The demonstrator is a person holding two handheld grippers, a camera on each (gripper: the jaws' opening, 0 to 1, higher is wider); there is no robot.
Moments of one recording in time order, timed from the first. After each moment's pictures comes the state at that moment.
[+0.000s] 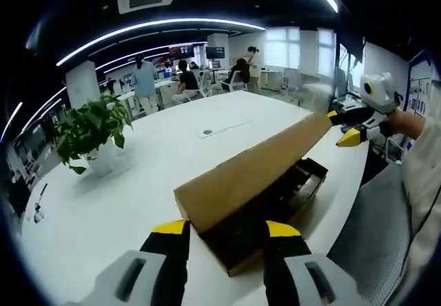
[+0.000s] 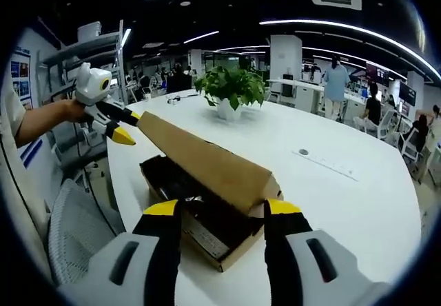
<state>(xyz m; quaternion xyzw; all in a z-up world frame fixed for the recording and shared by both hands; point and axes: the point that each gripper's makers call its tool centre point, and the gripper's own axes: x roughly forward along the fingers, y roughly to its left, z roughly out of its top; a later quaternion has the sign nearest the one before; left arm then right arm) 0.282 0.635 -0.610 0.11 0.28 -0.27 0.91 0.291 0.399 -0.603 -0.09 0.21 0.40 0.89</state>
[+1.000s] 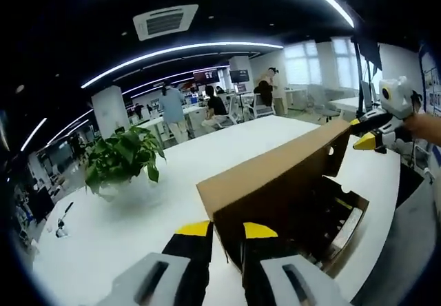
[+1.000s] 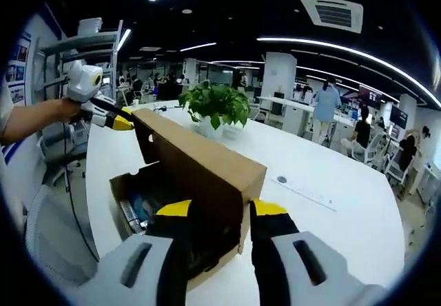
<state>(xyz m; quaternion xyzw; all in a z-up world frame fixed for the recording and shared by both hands) 0.351 0.655 -0.568 0.13 0.19 -0.18 0.96 0.358 0.391 -0.573 -0.11 0.15 0.36 0.91</state>
